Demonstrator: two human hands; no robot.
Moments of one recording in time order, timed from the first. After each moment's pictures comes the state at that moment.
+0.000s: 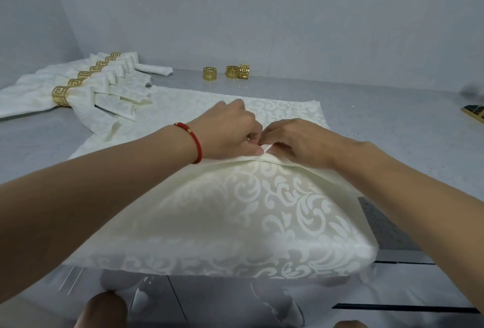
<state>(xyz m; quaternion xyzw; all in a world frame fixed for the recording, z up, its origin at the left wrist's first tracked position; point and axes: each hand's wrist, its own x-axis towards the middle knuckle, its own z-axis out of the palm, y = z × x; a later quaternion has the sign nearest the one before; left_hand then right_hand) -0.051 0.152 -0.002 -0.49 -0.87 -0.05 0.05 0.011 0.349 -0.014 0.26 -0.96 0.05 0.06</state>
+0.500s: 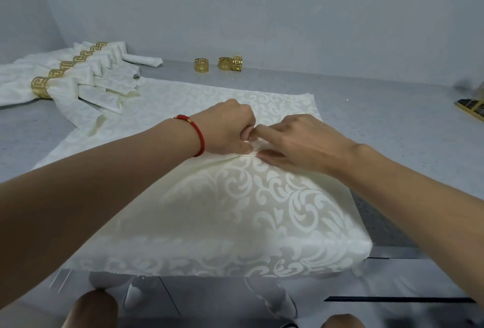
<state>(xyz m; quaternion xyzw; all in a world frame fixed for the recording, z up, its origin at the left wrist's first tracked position) -0.059 0.170 -0.014 -0.44 -0.89 -0.10 0.02 0.026 0.352 -0.021 0.30 -0.94 -0.12 0.15</state>
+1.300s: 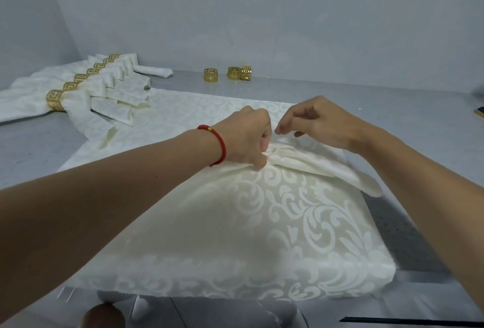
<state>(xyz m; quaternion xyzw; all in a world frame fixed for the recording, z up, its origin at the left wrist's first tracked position) -0.061 0.182 -0.011 -0.40 -0.89 -0.20 -0.03 -0.012 0.381 0.006 0.09 -0.93 0.36 0.02</state>
